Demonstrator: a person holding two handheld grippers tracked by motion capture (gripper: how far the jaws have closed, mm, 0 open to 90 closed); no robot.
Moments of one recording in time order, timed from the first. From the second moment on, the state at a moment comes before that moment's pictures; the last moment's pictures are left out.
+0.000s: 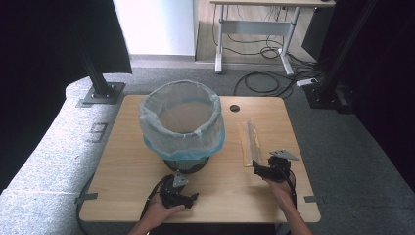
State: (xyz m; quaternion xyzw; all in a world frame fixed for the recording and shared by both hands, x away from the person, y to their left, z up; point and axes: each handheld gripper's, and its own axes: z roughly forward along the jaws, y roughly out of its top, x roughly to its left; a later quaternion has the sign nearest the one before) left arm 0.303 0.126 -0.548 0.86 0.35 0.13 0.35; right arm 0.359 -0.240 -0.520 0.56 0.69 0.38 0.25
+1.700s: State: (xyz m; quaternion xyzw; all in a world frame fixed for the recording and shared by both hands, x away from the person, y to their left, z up) left arm 0.303 0.126 -0.548 0.86 0.35 0.13 0.34; right arm 0.434 -0.218 -0.538 0.57 0.71 0.33 0.25
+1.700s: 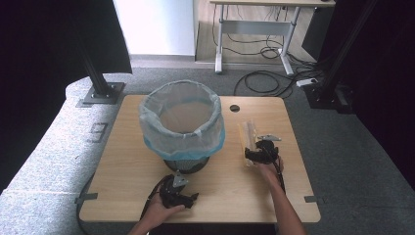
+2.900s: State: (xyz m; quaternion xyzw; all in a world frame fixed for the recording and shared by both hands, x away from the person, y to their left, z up) left arm 0.303 0.126 -0.548 0.86 0.35 0.13 0.34; right arm 0.413 -0.234 -0.530 0.52 0.75 0.33 0.23
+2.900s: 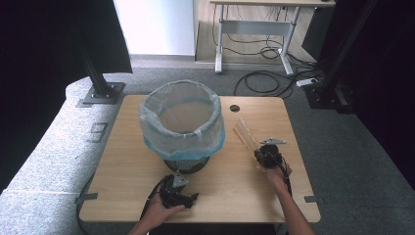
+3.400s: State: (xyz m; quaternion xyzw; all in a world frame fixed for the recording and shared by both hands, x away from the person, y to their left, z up) left arm 0.303 0.126 -0.548 0.86 0.35 0.13 0.35; right arm 0.388 -0.260 -0.509 0.53 0.71 0.41 0.21
